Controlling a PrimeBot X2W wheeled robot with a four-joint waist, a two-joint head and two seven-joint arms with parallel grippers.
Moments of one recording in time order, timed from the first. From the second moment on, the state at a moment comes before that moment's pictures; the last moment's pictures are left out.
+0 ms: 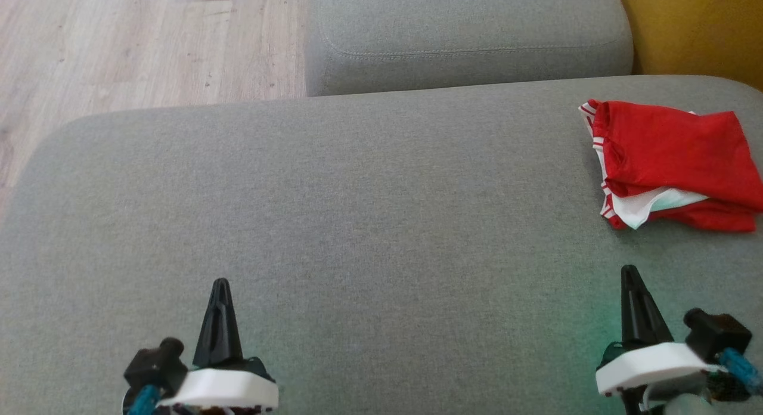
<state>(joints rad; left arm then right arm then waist) 0.01 0.05 -0.20 0.29 -0.44 0.04 -0.25 0.01 -0.04 -0.05 0.37 0.22 0.13 -0.23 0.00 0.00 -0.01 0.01</state>
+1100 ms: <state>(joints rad) -0.01 0.05 -0.13 0.29 -0.75 0.00 -0.15 0.01 -0.04 -0.07 0.35 0.59 0.13 -0.14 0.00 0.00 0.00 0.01</state>
